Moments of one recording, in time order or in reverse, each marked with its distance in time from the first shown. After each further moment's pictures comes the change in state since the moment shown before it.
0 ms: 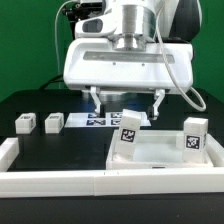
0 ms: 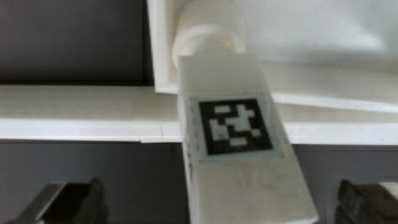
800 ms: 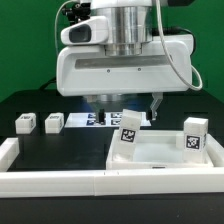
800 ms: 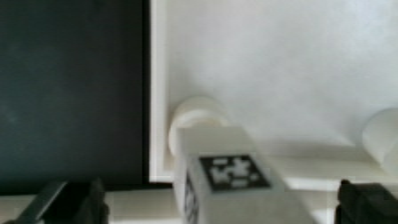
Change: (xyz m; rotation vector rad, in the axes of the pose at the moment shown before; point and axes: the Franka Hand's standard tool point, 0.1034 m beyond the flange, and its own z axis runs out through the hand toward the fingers) arm -0.002 0.007 0.012 0.079 -0.488 0.014
